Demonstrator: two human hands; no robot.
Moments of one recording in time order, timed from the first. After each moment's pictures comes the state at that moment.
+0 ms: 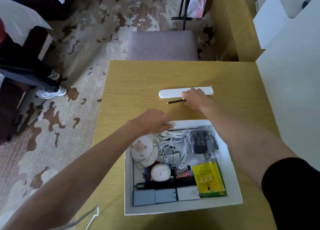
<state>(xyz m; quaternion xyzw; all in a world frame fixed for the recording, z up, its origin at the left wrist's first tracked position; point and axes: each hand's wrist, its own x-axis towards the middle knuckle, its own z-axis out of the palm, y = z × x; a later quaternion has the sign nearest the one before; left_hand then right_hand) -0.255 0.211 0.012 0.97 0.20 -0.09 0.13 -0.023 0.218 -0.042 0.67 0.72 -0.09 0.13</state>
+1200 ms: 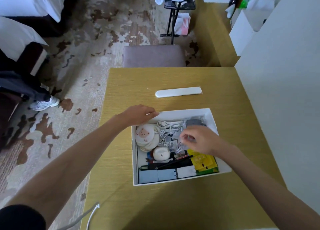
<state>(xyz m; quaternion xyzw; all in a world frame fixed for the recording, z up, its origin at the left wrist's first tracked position) -0.313 0.211 0.028 0.91 0.32 -0.09 0.25 -0.103 0.008 0.044 0.64 0.72 -0.26 -0.12</state>
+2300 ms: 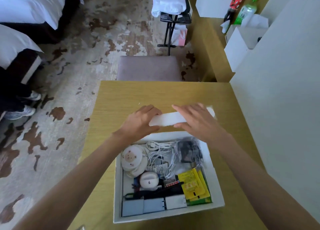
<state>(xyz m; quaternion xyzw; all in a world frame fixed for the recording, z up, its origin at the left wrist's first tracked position) -0.261 0.204 0.066 0.93 0.27 0.14 0.20 -0.040 0.096 0.082 0.61 0.78 0.07 -0.09</state>
